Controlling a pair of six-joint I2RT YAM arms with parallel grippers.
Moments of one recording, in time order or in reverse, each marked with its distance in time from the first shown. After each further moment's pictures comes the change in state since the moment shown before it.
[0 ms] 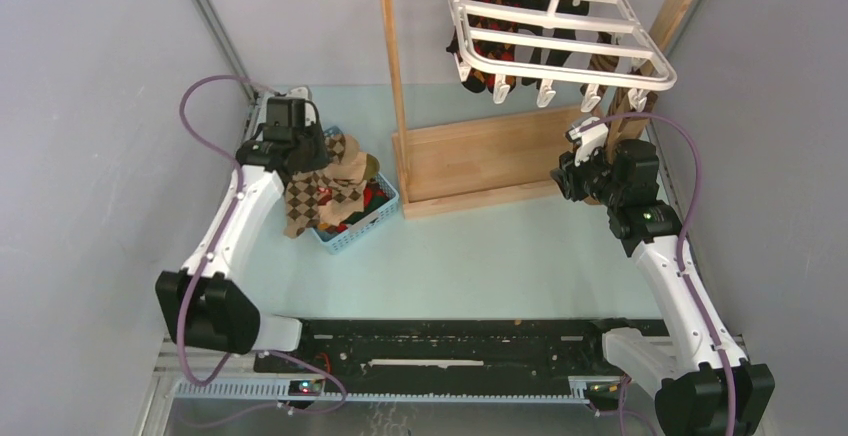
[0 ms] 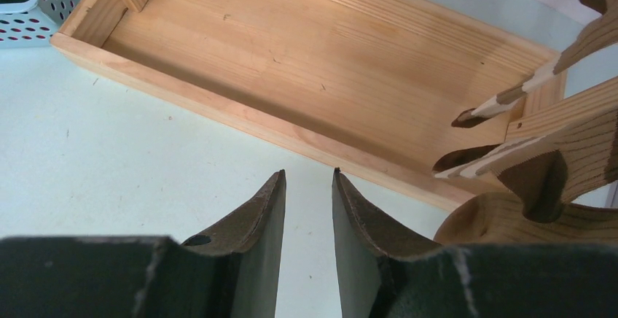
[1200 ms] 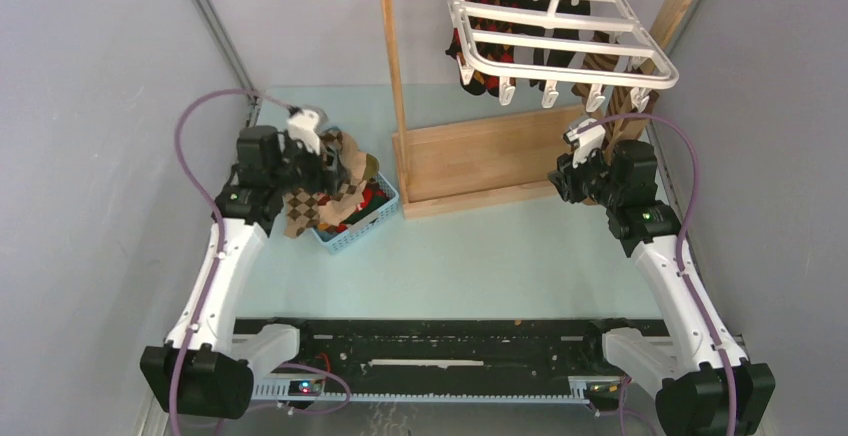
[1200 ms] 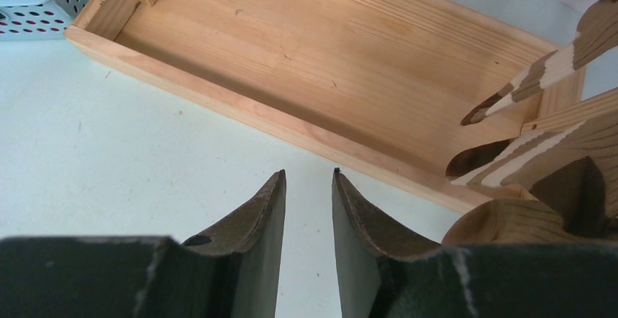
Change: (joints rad) left arm 0.067 -0.249 -0.192 0.209 0.365 0.346; right arm 0.014 0.000 0.000 -0.016 -0.015 0.000
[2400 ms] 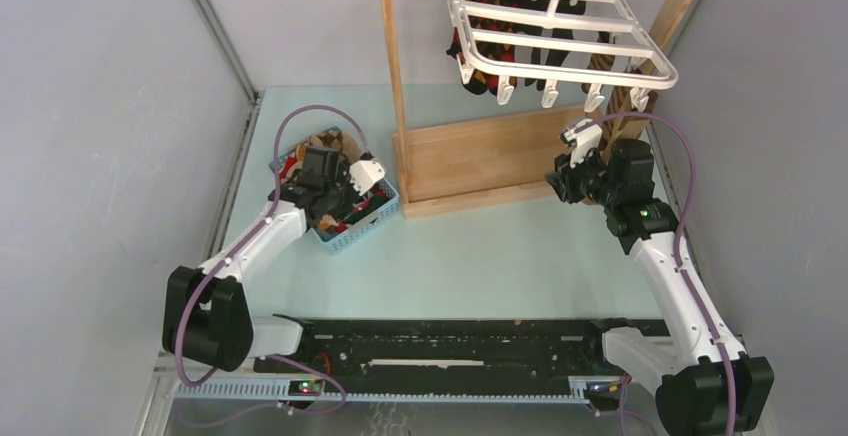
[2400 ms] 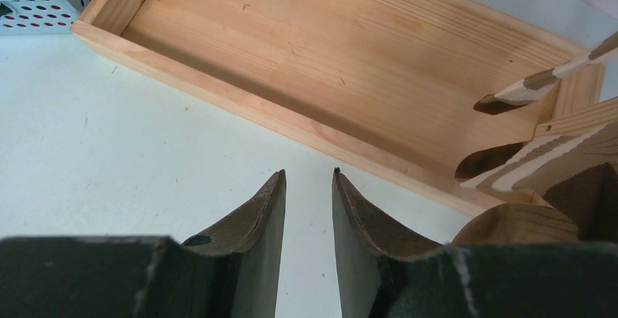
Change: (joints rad) left arm -0.204 0.210 -0.222 0.056 -0.260 0.663; right arm 0.006 0.022 0.000 0.001 -0.019 0.001
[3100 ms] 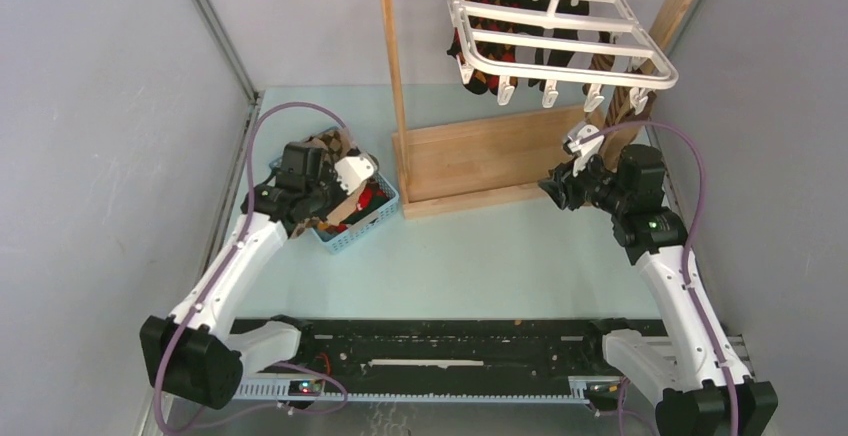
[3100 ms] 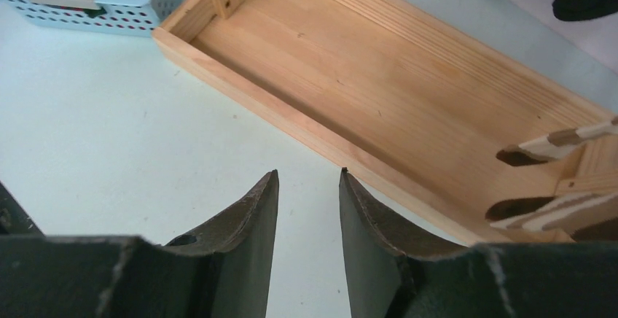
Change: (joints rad) left arm 0.000 -0.158 0.093 -0.246 -0.002 -0.010; right arm -0.016 -0.078 0.000 -0.022 -0.154 -0.038
